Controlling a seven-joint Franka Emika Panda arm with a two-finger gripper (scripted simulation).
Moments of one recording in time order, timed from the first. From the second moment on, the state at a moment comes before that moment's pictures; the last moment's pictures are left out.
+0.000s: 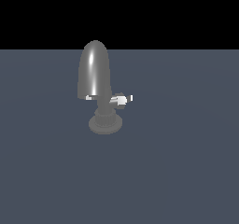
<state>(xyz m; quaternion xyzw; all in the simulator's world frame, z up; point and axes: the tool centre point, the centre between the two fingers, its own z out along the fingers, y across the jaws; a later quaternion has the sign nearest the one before) -0.182 0.016 0.476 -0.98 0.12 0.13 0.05</state>
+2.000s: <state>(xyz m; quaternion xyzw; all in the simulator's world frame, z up) -0.007 -0.010 0.323 -0.72 0.44 0.50 0.20</state>
